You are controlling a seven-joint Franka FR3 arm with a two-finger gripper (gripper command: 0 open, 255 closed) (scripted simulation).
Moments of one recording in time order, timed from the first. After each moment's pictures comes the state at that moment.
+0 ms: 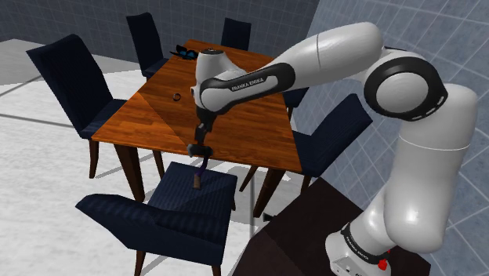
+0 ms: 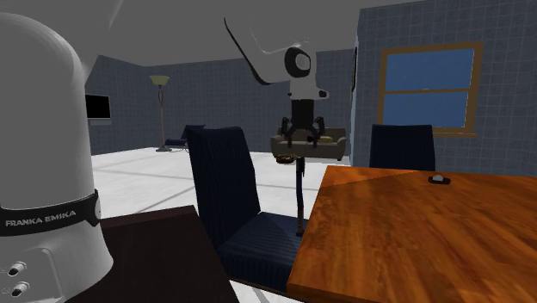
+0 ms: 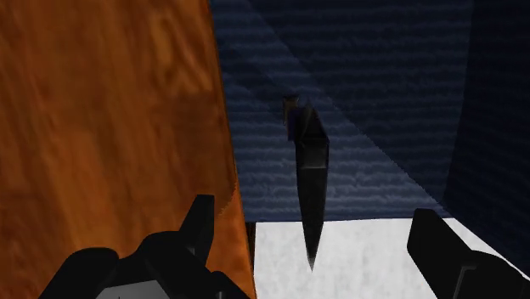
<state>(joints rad) 0.21 0.42 0.12 -1.76 -0.07 2.19 -0.27</state>
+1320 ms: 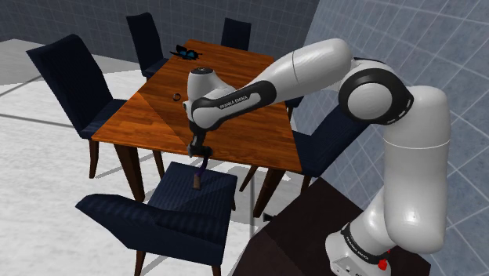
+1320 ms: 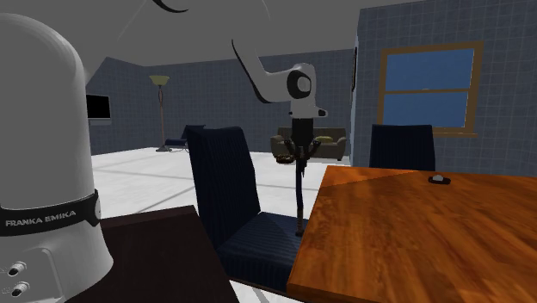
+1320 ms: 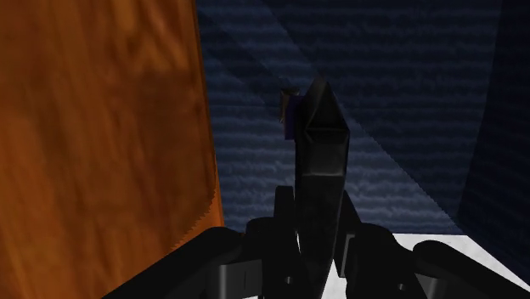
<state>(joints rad) 0.23 0.57 0.12 -1.70 -0.09 2.26 -0.27</state>
